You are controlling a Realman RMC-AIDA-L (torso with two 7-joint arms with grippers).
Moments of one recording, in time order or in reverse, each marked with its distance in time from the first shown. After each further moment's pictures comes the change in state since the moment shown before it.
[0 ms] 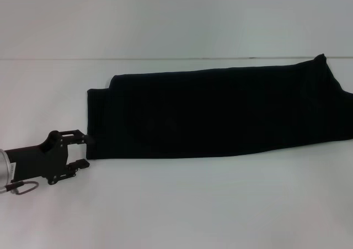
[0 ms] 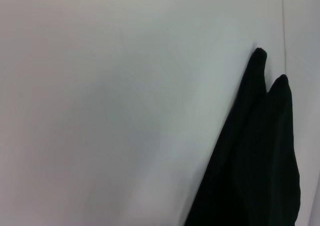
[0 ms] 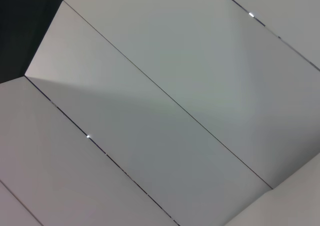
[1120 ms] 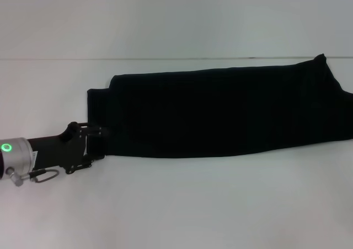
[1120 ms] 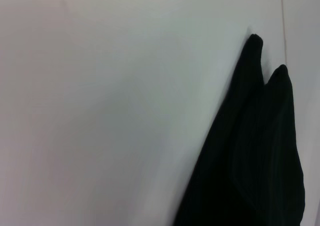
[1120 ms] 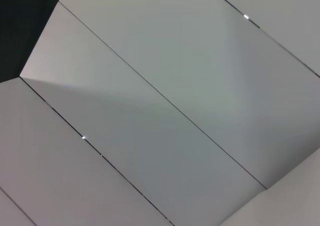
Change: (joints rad) left arm -0.073 -0.008 0.026 -0.064 0.000 -0.096 -0.002; right arm -0.011 -0.002 0.000 0.000 0.001 0.003 0.000
